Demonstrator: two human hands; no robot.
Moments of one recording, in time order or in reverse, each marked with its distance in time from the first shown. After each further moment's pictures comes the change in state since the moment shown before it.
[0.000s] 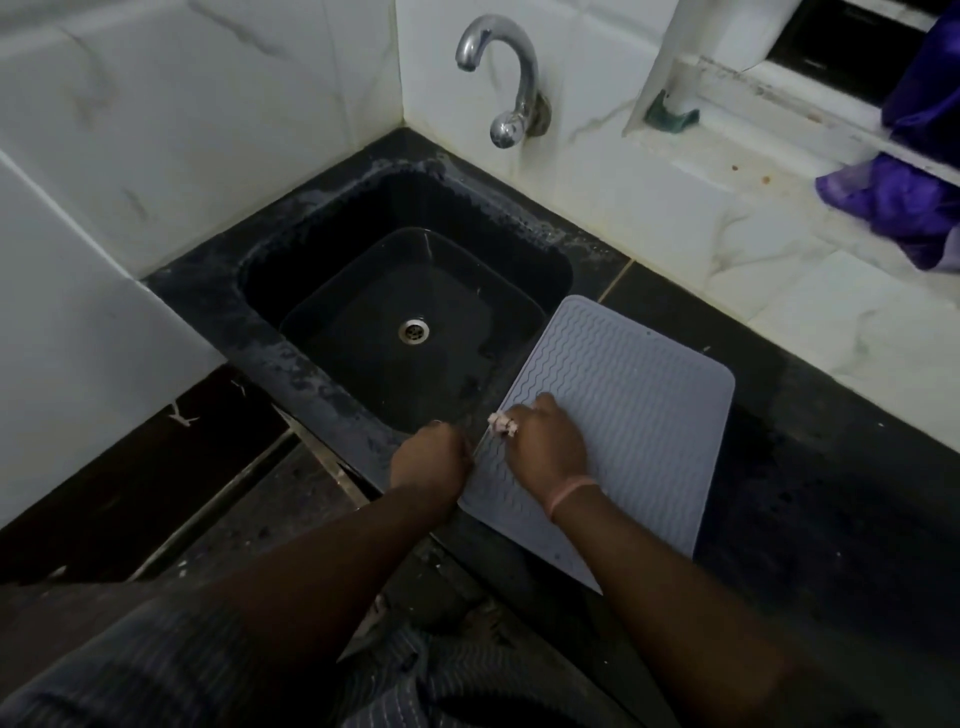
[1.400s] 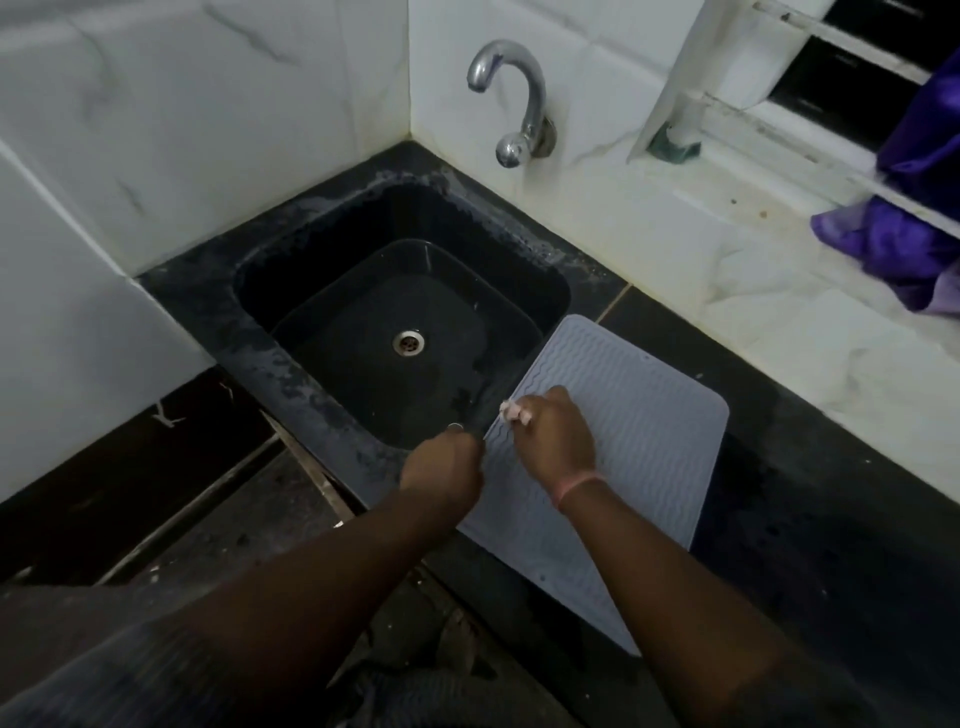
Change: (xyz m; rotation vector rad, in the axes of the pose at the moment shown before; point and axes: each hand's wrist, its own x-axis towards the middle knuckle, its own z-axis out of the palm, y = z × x) left_hand 0.008 0.031 -0.006 0.163 -0.028 0.126; right_hand 0.040 0.024 -0.003 0.068 0.066 0.076
